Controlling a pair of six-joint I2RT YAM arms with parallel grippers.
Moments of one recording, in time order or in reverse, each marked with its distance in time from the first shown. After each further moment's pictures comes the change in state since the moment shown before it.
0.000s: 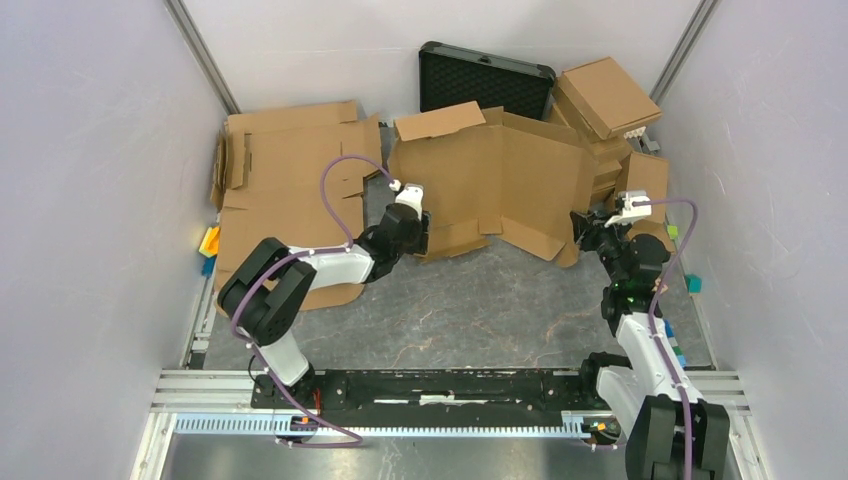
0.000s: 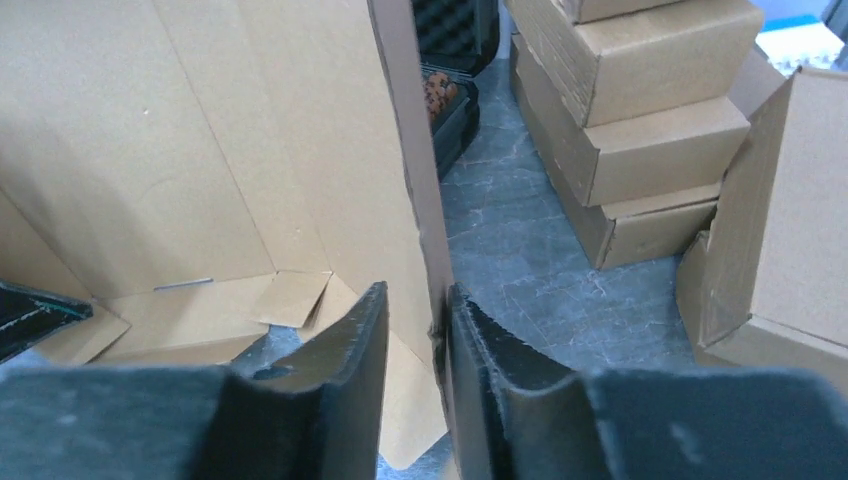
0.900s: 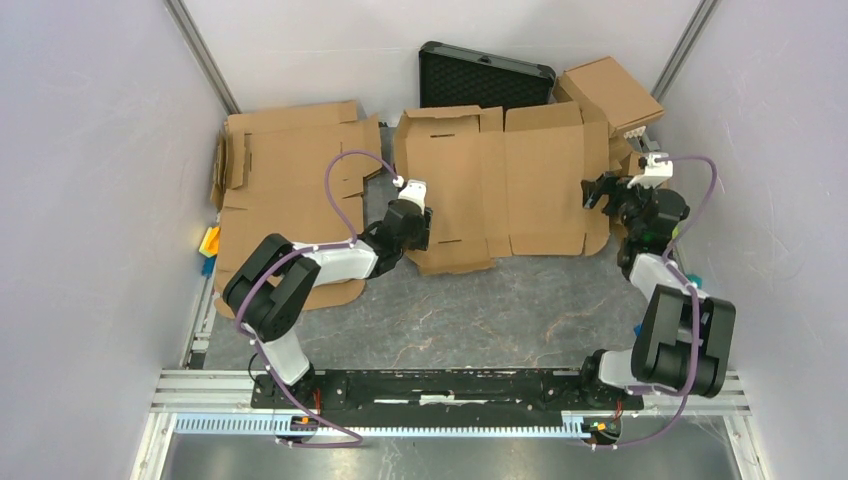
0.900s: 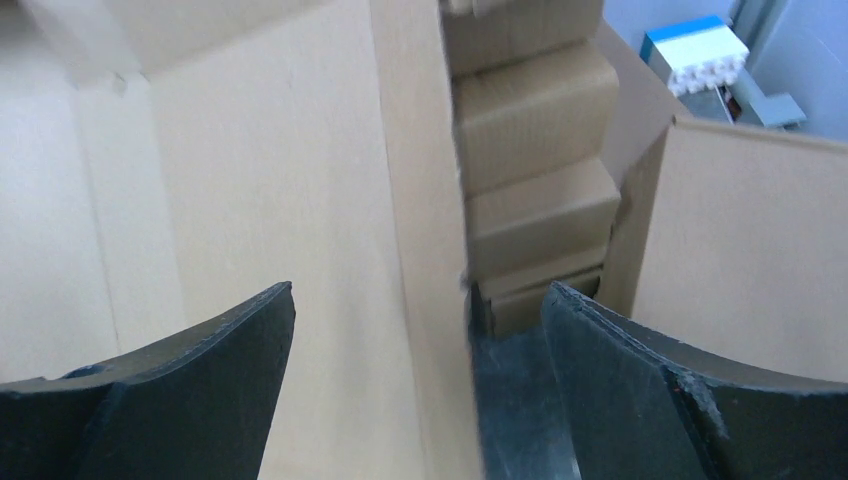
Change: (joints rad) left arm 0.000 0.036 0.055 -0.030 -0.034 0.028; right arm -0.167 0.475 0.253 0.137 -0.040 -0.032
